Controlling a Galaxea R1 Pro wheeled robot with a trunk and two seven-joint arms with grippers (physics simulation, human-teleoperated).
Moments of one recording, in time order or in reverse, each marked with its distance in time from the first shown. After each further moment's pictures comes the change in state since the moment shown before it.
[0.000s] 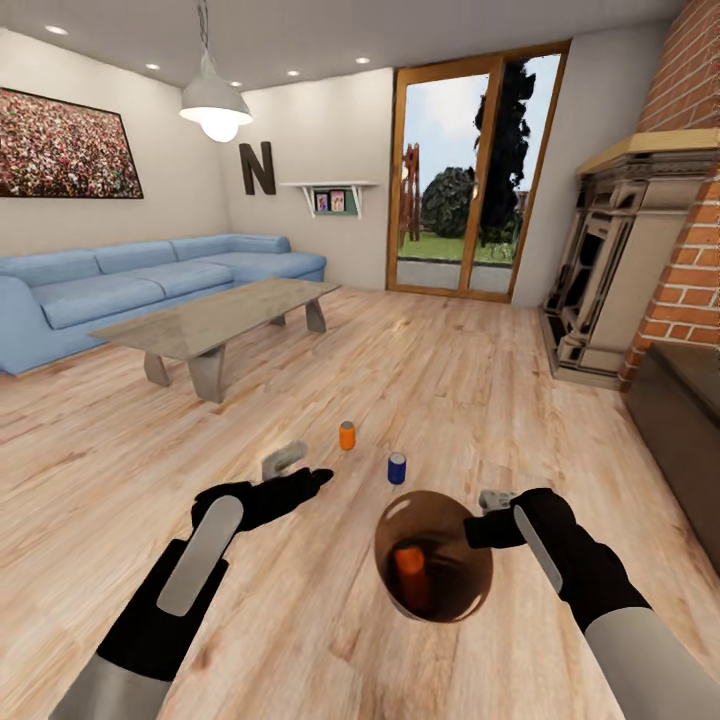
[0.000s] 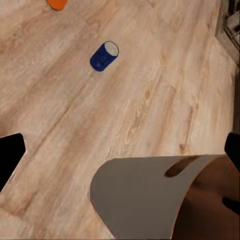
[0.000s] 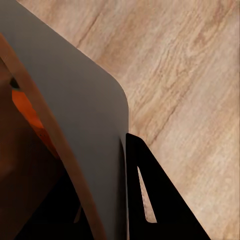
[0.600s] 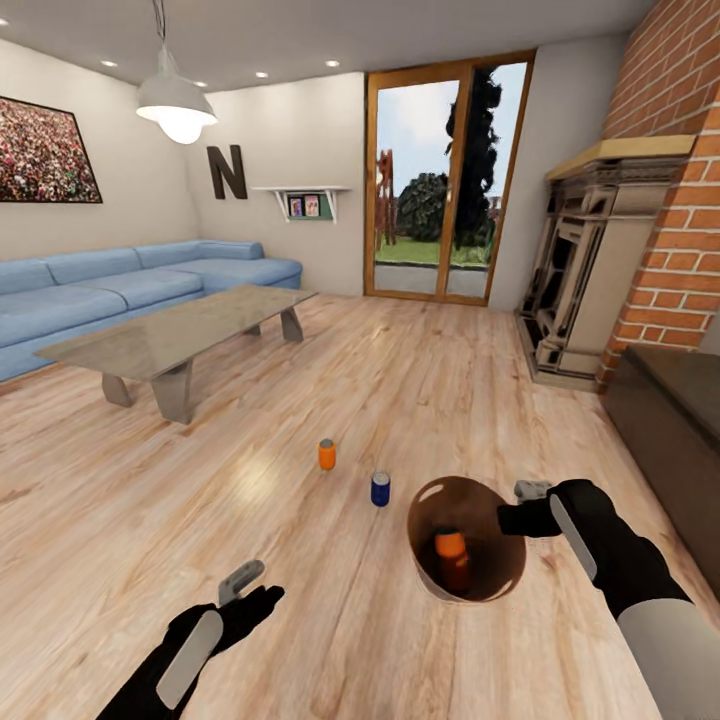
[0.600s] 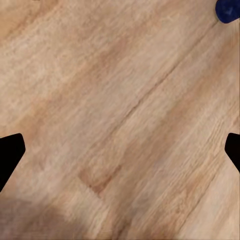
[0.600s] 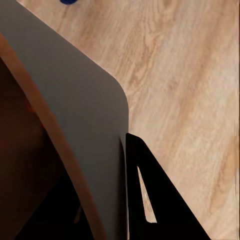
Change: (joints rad) left arm 0.152 0.039 0.125 0.609 -0.232 -0.287 -0.328; right arm -0.024 -0.085 -0.084 0.011 0.000 0.000 0.002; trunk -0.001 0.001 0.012
